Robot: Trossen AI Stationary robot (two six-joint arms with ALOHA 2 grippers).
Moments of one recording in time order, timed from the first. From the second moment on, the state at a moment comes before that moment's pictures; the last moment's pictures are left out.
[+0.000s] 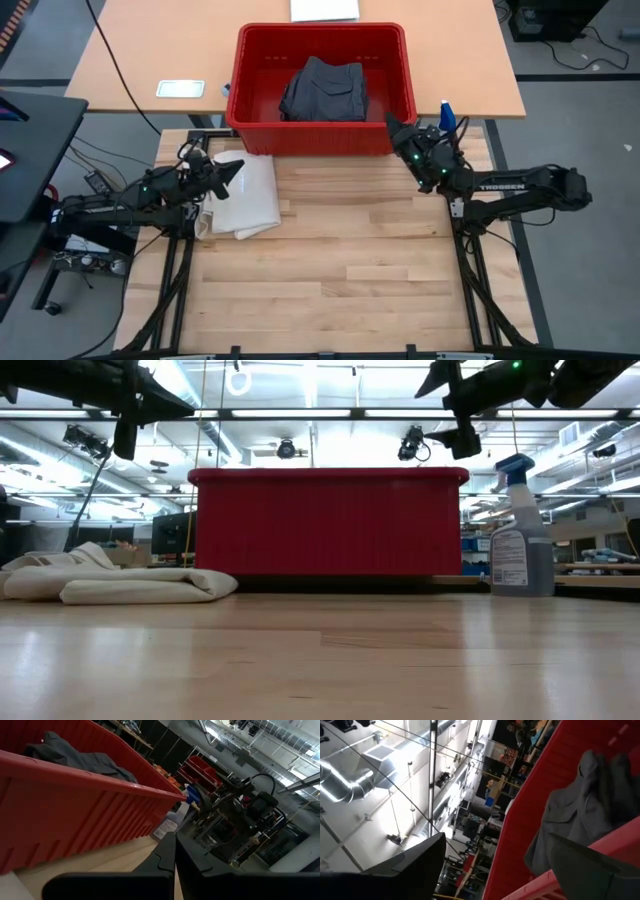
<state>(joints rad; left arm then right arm) 0.12 0.39 0.41 0.00 -0.44 -0.66 -0.24 1.10 0.59 0.74 0.79 1.06</state>
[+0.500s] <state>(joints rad) 0.12 0.39 0.41 0.00 -0.44 -0.66 -0.24 1.11 0.59 0.79 0.80 1.04</state>
